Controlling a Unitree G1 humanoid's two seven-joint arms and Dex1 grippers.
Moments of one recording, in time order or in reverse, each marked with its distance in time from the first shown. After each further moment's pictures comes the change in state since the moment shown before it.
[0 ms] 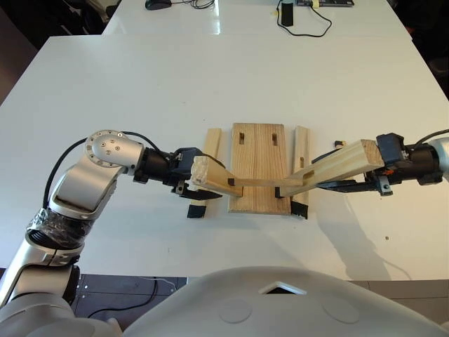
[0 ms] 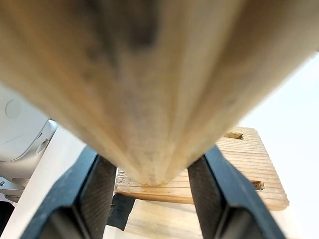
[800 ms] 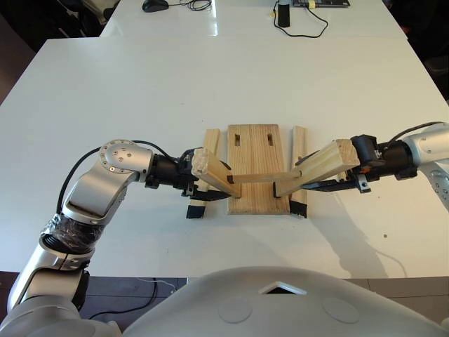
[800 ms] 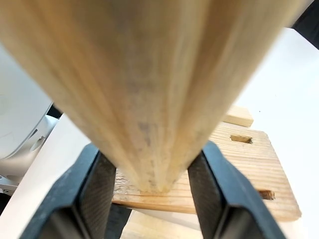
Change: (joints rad) left arm 0.033 -0.043 -0.018 0.007 -0.005 0.056 0.072; right arm -0.155 0.054 0.170 0.055 -0.073 0.011 -0.002
